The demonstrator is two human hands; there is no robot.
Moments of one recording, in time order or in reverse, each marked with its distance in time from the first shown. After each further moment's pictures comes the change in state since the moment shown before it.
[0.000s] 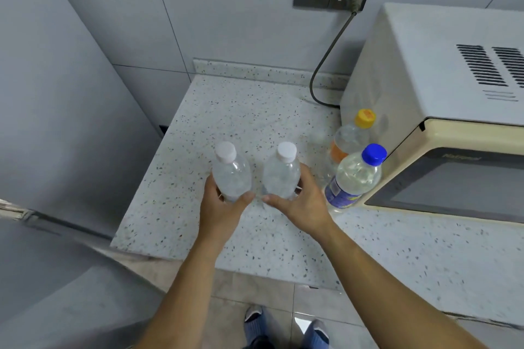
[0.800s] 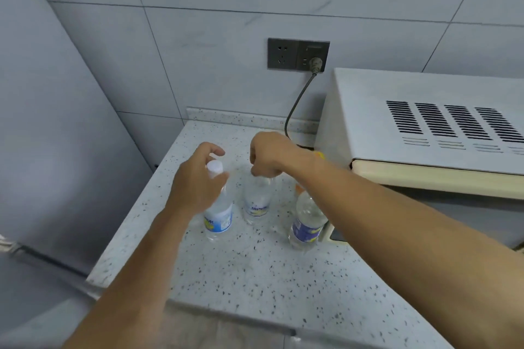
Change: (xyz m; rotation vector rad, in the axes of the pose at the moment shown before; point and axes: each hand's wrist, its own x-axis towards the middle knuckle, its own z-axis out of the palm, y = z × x) left_hand 0.024 0.142 0.012 0.543 0.063 0.392; right_hand 0.080 -0.168 -0.056 -1.164 -0.347 -0.159
